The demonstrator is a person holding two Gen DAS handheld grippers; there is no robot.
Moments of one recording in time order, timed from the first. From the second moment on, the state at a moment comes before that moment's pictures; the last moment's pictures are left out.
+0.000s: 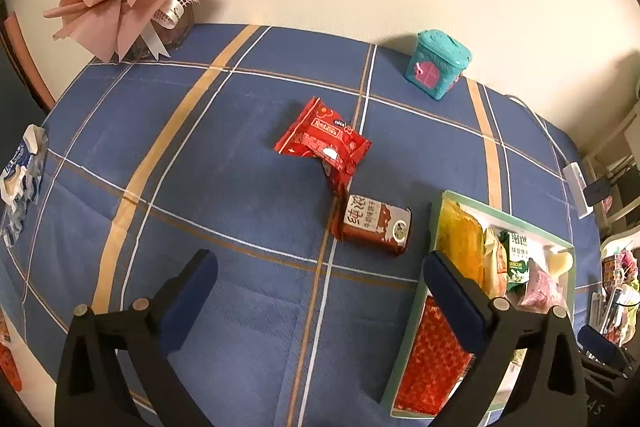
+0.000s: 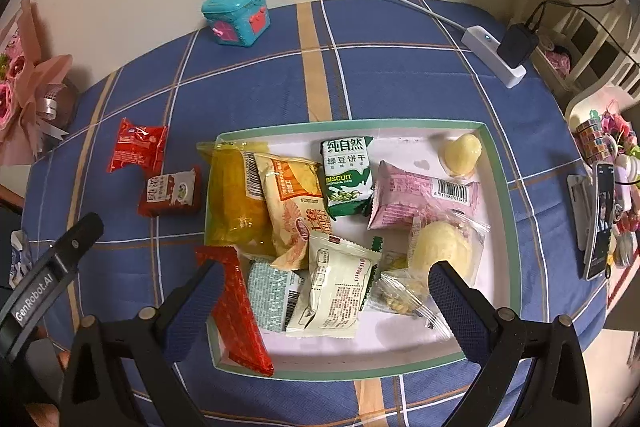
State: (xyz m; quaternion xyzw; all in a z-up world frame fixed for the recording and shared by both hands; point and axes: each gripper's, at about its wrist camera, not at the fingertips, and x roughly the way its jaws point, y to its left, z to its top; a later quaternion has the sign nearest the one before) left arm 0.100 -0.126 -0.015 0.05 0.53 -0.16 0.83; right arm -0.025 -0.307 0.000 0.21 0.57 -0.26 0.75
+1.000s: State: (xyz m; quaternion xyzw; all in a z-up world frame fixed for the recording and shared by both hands) left arm 0.170 -0.085 -0.015 0.01 0.51 -0.14 0.85; right arm 0.077 -0.240 -0.007 0.19 0.55 -0.18 0.80
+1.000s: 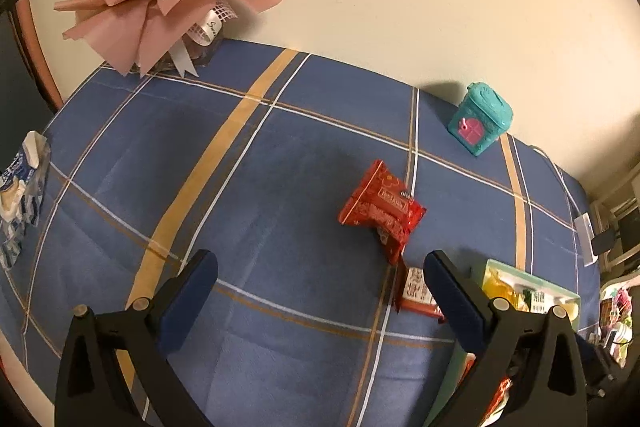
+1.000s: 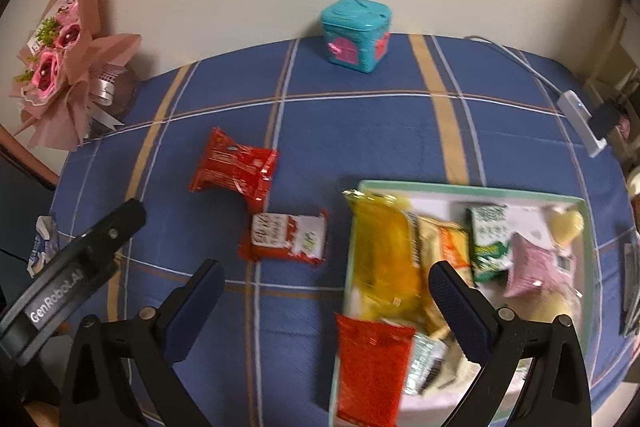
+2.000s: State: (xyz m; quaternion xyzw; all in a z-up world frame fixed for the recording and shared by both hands) left arm 0.221 -0.123 -0.078 0.03 0.54 -0.20 0.81; right arm 0.143 -0.226 -0.108 0.19 0.60 -0.16 0.76
